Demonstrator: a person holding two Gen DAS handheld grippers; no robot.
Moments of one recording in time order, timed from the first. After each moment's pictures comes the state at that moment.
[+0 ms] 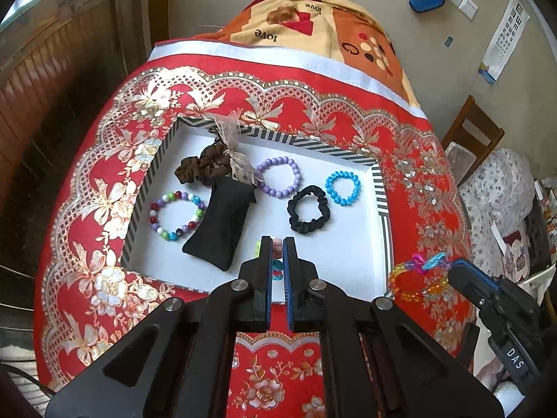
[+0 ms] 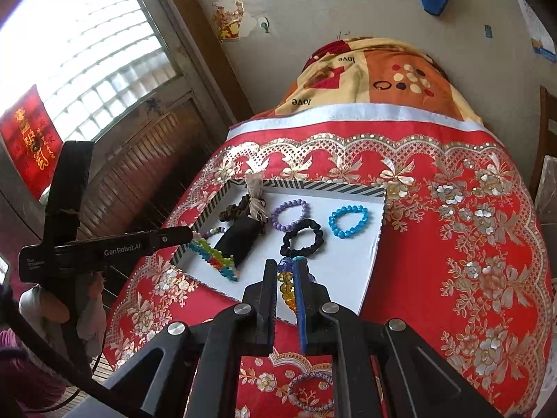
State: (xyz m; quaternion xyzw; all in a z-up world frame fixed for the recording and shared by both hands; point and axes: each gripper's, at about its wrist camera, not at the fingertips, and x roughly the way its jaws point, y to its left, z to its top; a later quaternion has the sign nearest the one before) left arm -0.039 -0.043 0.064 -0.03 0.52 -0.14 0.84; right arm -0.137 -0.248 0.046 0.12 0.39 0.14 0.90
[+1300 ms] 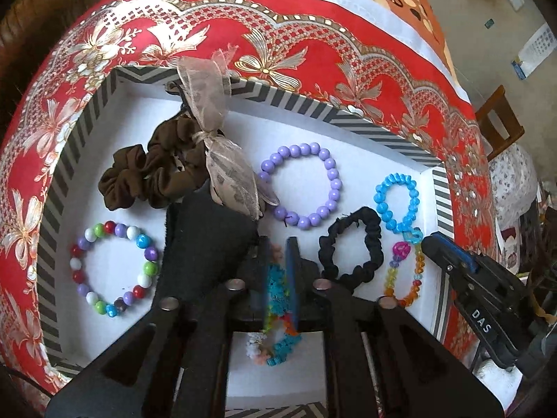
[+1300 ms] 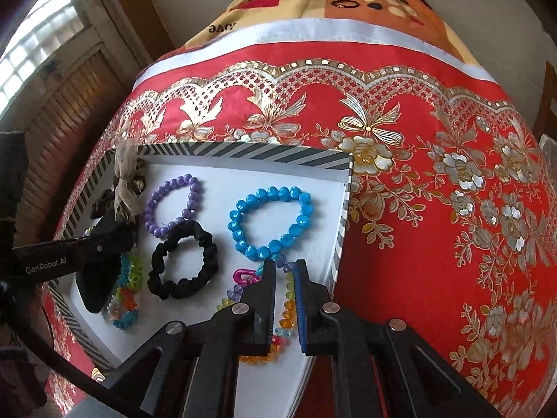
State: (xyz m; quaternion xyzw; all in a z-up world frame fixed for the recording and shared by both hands) left arm 0.070 -0.063 -0.047 -0.05 0.60 -0.15 0.78; right arm 0.012 -0.272 -0.075 0.08 0.50 0.05 0.86
